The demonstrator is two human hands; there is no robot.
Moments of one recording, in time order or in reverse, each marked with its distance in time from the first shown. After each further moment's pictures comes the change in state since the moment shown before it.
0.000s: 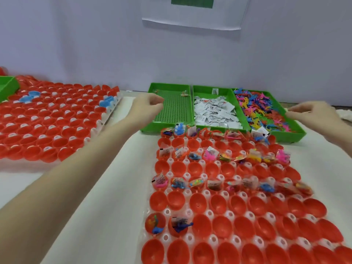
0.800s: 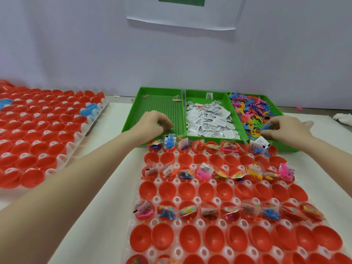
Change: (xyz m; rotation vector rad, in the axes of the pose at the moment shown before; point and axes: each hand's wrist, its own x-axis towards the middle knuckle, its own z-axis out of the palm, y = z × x) left_hand 0.040 -0.024 0.047 0.190 -0.241 0.140; right_hand 0.045 0.021 0.057 -0.450 -0.041 -0.102
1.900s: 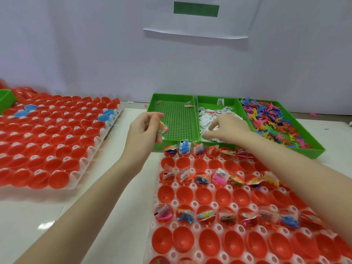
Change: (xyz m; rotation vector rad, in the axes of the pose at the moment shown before) left_hand -0.077 0.030 -0.027 -0.718 0.437 -0.104; right_hand -0.019 -0.161 0.004 0.102 -0.201 -0.284
